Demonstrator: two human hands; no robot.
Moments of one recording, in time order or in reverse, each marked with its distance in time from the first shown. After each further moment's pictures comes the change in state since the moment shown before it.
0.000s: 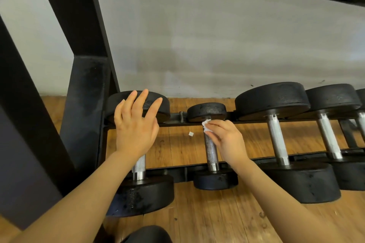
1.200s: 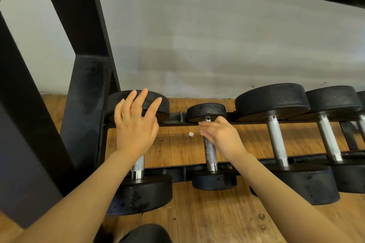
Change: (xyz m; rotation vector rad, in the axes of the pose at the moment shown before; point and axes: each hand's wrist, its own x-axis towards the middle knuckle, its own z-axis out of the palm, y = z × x) left_hand 0.002 0.003 0.003 -0.021 0.034 -0.026; right_hand 0.020 0.003 0.004 -0.124 -0.050 -0.262
